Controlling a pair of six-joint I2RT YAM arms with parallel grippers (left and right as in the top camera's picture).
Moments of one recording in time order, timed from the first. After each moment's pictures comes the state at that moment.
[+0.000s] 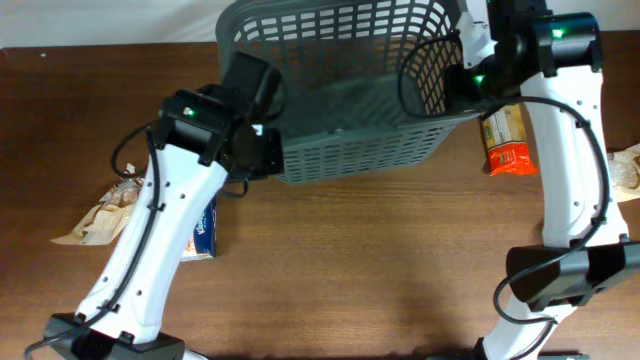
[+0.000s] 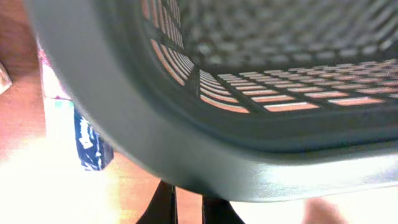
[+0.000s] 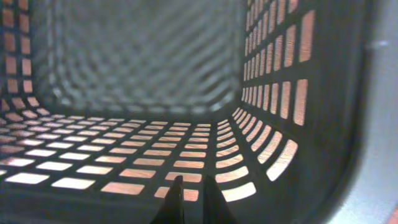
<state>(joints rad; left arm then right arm) -0.40 1.66 1.83 -1.45 -0.06 -0.47 0.09 1.95 2.25 -1.52 -0.15 -0.04</state>
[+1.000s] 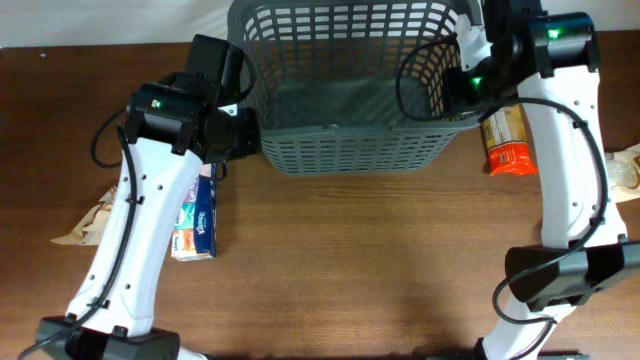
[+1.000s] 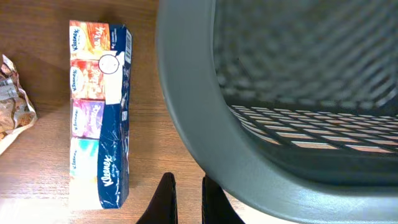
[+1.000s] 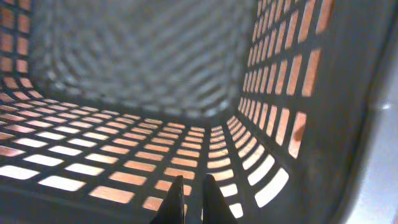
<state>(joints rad) -0.28 1.65 1.83 -1.35 -0.06 -0.38 0.10 1.95 2.27 -1.54 -0.14 -0.04</state>
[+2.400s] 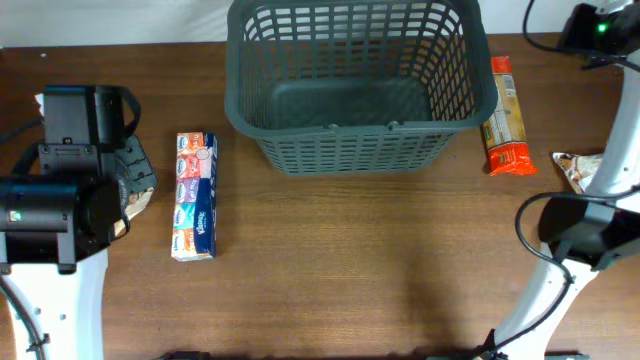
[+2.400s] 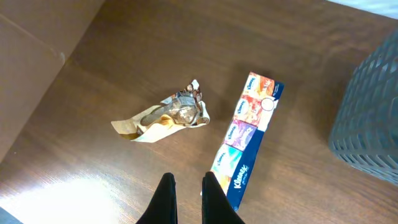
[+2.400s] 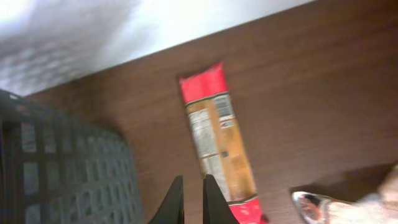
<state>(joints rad) -0.04 1.33 1.83 -1.47 -0.40 -0.35 -0.31 2.25 2.70 -1.37 -0.20 0.04</state>
